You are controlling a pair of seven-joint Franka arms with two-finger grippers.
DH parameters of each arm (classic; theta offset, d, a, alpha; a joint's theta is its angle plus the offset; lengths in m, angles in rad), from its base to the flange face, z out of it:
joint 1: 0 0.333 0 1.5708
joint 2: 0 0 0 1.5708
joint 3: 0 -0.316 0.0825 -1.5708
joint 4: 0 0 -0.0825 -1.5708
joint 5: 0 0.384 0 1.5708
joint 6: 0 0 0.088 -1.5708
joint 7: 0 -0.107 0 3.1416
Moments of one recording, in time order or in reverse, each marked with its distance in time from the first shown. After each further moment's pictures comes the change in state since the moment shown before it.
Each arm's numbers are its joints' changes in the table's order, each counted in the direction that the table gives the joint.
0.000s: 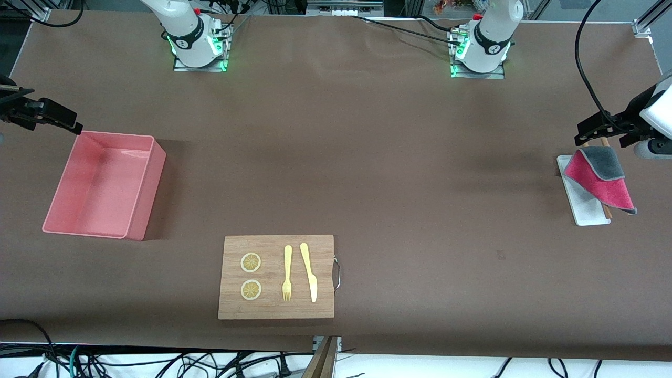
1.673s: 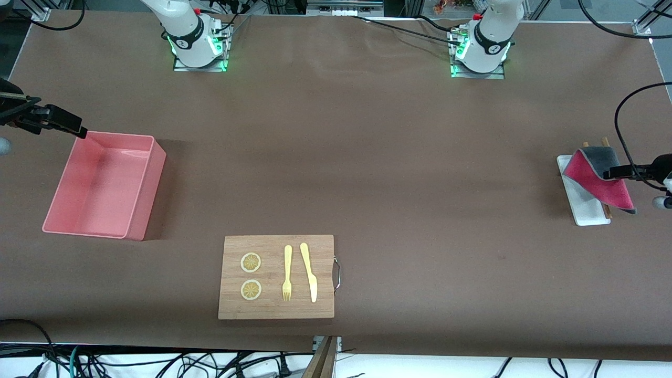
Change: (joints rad) left arm 0.336 -0.423 -0.012 0.013 0.081 0.191 -0.325; right arm 0.000 -0.027 -0.003 0.000 0.002 -0.001 -0.001
